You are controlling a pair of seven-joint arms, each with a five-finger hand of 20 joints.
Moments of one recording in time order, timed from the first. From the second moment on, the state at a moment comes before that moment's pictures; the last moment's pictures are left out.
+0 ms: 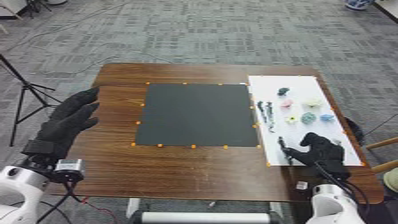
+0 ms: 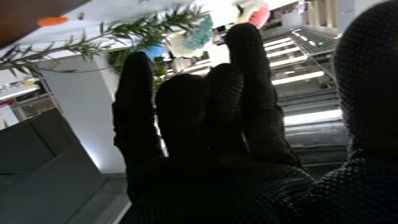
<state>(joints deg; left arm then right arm) 131.9 -57.3 -113.8 -129.8 58.8 -3.4 -2.9 -115.8 -39.0 68.5 -118.7 -138.3 28.3 50.1</state>
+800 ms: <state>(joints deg) 132.7 -56.8 -115.9 -129.9 58.2 -2.9 -2.0 -118.7 -35.6 70.6 -122.2 -133.0 15.8 43.1</state>
